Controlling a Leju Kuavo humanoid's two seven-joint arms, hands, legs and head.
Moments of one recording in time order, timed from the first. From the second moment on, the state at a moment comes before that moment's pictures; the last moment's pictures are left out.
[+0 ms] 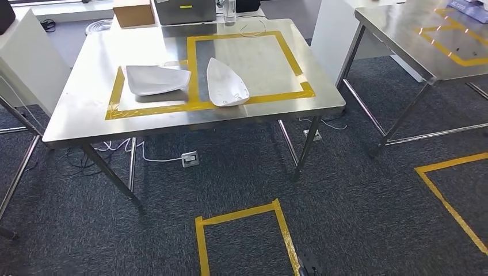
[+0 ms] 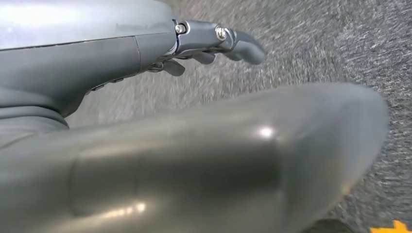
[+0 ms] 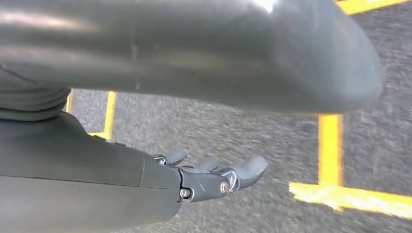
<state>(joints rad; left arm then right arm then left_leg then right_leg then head) -0.05 -0.02 -0.11 -0.18 -0.26 0.27 0.14 -0.04 0.15 -0.56 -0.16 0.61 0.04 0.06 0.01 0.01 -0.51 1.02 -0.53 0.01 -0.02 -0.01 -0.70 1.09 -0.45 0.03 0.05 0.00</state>
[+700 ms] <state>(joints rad) -0.11 -0.05 -0.22 -0.18 -0.36 0.24 0.15 -0.07 0.17 -0.56 -0.17 0.60 -0.01 0.13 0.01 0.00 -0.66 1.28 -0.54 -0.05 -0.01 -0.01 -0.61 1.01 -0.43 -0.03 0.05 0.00</state>
